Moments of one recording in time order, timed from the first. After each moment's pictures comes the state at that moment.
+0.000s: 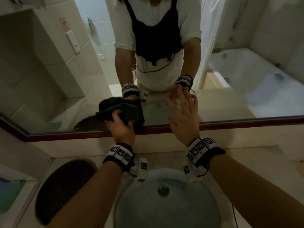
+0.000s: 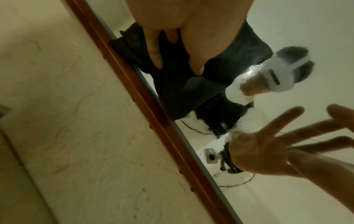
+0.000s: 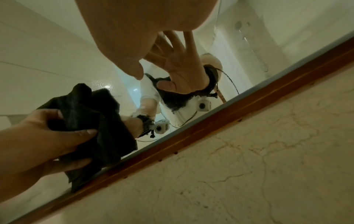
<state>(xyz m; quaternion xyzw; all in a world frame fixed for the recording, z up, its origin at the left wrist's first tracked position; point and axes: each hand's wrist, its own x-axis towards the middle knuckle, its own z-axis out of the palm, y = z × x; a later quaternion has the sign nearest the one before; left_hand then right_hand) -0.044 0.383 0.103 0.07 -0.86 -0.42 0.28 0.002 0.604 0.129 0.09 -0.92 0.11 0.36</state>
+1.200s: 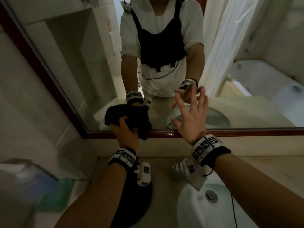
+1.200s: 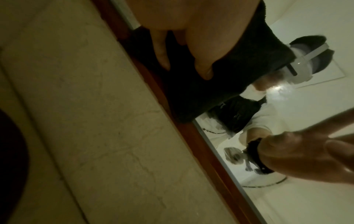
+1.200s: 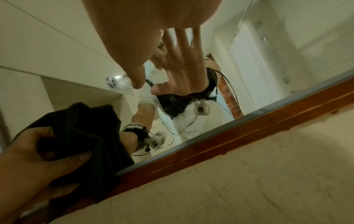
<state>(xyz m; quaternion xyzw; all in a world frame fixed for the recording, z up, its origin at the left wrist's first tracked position) -0.092 0.116 0.077 0.05 -0.85 -0.46 0.26 -0.047 0.345 0.151 0.02 -0.93 0.05 0.35</state>
